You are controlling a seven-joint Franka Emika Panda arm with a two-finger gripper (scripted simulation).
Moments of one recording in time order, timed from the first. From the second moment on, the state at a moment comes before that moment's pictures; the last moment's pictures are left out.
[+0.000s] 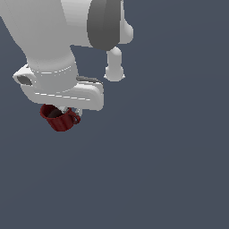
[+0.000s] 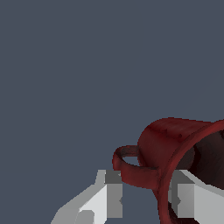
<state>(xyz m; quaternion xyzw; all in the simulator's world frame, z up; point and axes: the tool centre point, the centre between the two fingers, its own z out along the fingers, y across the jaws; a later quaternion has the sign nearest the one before) 0.069 -0.132 0.327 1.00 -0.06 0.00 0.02</state>
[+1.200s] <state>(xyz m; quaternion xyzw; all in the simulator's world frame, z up) 0.078 -0.165 0.432 1.00 -0.06 0.00 0.02</state>
